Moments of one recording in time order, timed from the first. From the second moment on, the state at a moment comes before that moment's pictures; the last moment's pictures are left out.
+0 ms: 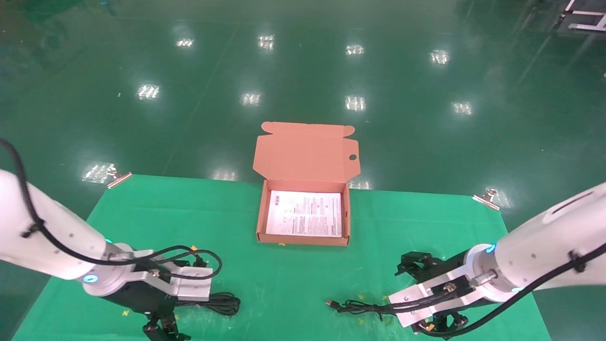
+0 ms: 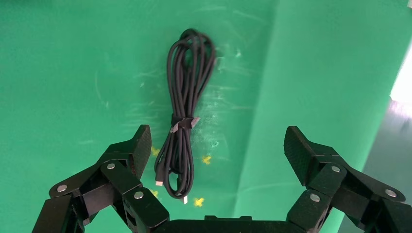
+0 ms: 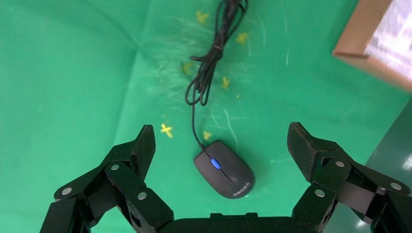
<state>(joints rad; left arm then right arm) -1.54 0.99 1.04 -1.04 1.85 1.37 -0.42 1.54 -0.89 -1.07 1.34 -1.96 -1.32 0.24</state>
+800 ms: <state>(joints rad) -1.52 1.15 1.03 -0.62 1.88 1.18 -0.35 1.44 -1.04 -1.09 1.07 -2.04 -1.13 0.26</state>
